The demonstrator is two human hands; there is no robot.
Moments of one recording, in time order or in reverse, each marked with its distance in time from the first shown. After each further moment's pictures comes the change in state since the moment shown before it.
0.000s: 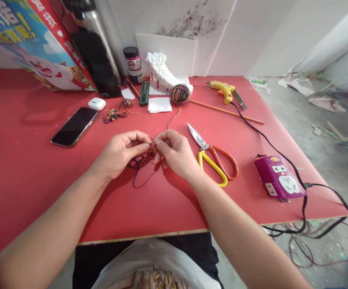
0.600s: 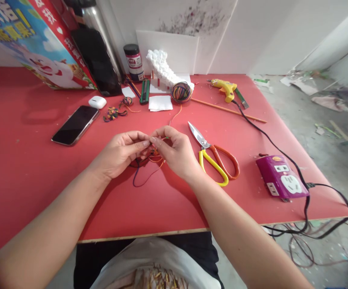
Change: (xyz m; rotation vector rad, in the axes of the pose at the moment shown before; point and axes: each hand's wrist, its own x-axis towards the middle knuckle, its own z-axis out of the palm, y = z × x) left_hand 0.005 -0.010 -0.002 -0.231 -0.063 -0.057; right_hand -0.003 -0.006 0.003 -0.037 0.038 -0.163
